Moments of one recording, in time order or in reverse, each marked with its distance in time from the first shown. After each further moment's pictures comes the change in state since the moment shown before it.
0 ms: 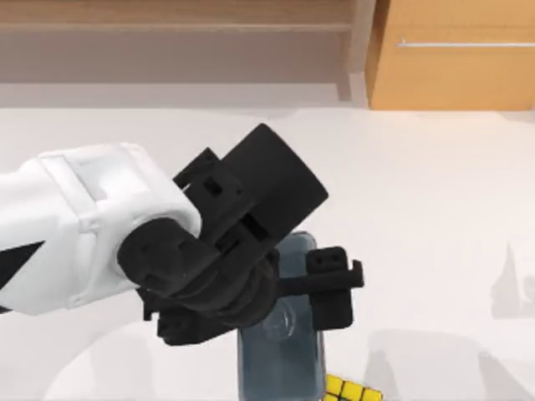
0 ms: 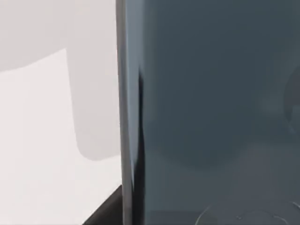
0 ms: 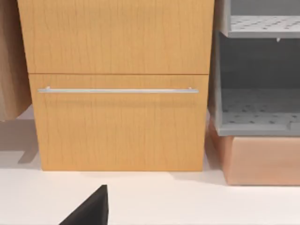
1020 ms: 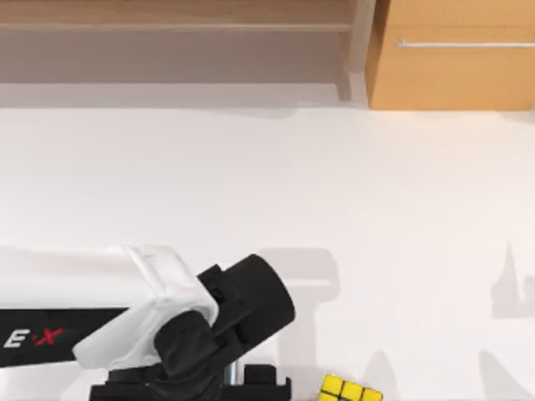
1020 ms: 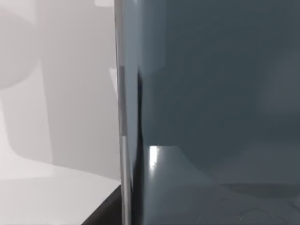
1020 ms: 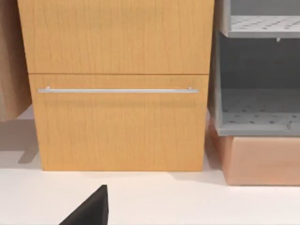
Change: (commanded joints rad) left arm 0.000 0.157 -0.267 0.022 -0.015 -0.003; right arm 0.000 0.000 0.000 0.000 0.000 0.000
